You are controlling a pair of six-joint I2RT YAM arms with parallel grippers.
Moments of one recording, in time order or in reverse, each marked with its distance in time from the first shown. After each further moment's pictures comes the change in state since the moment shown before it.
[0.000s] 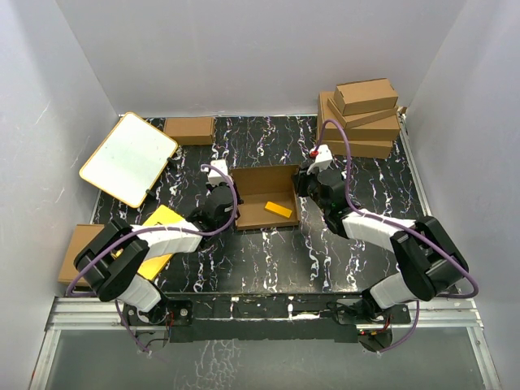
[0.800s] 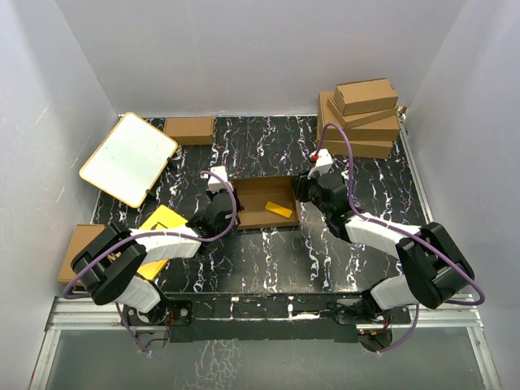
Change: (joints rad) left arm -0.046 -0.031 -0.048 -0.020 -0.037 -0.055; right arm 0.013 -0.057 -0.031 -0.074 -0.023 0.020
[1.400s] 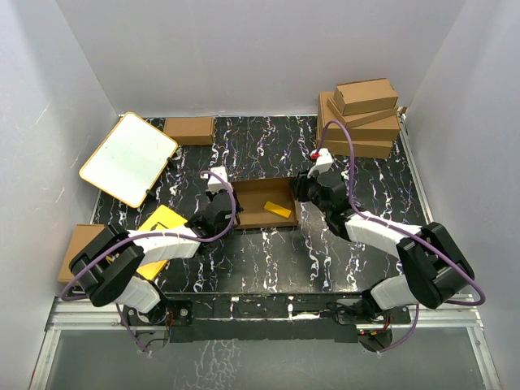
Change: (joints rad) left arm 0.000 -0.014 0.000 -0.047 0.006 -0.009; right arm 0.000 0.000 0.020 -0.042 -0.014 0.057
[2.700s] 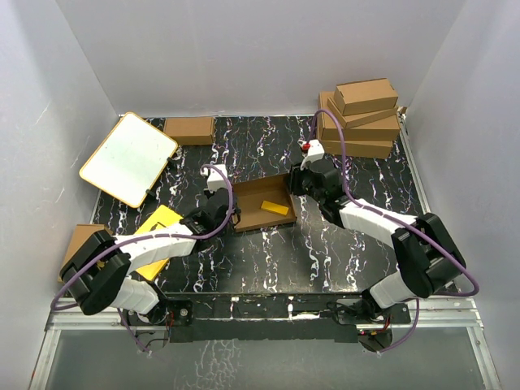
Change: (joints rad) left arm 0.001 -0.076 0.060 -0.267 0.015 -0.041; right arm 0.000 0.073 0.150 -0.154 -0.044 -0.015
